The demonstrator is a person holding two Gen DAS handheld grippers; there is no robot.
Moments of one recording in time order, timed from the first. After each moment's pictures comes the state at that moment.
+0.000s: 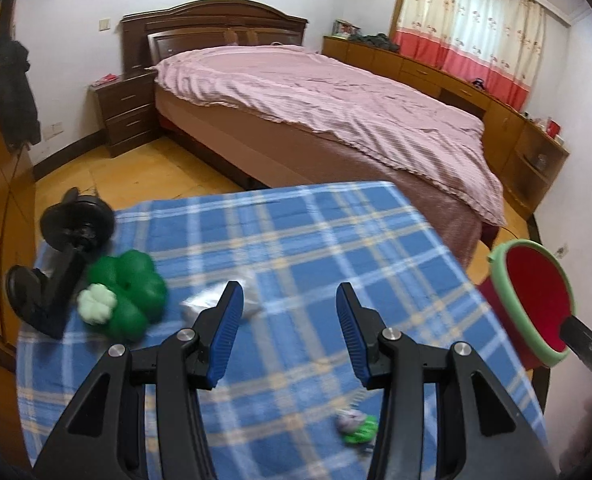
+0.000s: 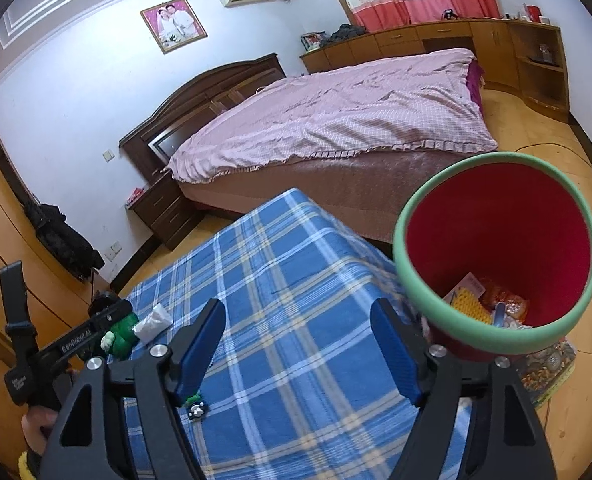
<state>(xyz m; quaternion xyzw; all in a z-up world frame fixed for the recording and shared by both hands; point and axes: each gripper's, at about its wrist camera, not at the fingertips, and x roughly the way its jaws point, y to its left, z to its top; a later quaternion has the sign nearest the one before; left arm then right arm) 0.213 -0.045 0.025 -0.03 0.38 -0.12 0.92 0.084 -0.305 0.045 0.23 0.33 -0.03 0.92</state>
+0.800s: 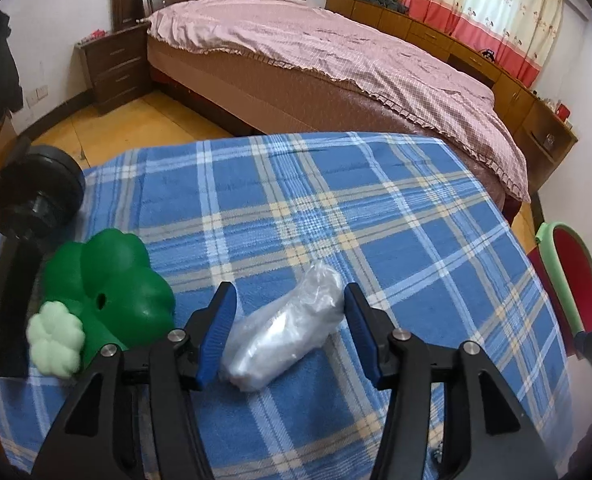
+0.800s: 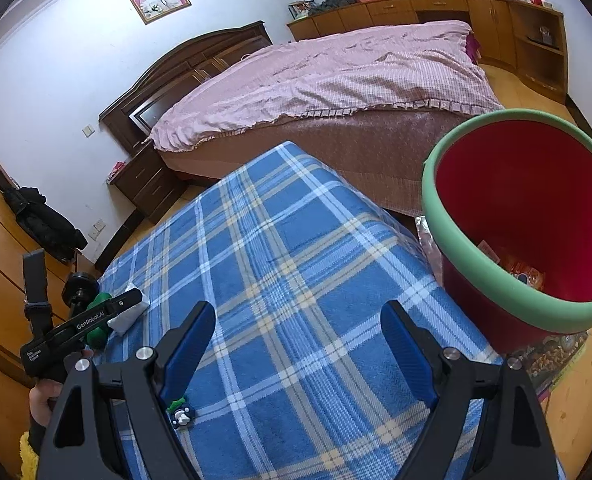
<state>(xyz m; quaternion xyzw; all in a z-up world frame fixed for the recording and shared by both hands) 0.284 -0.020 -0.049 -0.03 0.46 -0.14 0.87 0.124 -0.281 0.001 0.23 0.39 -0.04 0.89</state>
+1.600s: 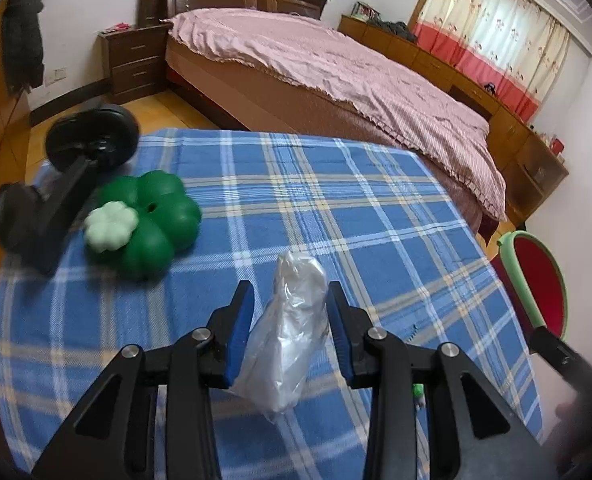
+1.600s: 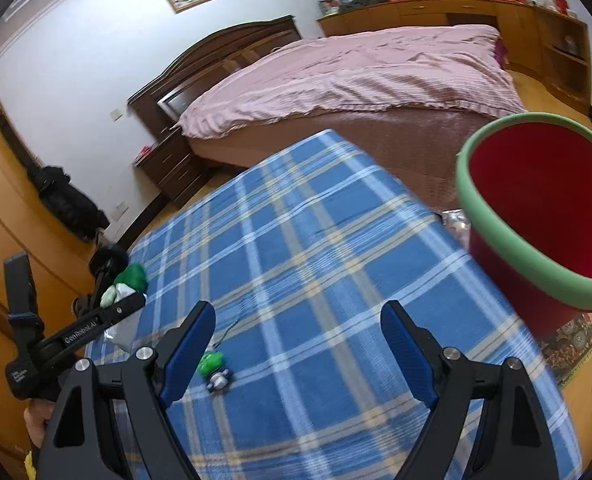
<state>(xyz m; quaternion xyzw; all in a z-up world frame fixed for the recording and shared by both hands) 0.199 0.004 -0.016 -0.09 0.44 -0.13 0.89 0.102 -0.246 0.011 0.21 0.39 0.01 0.90</state>
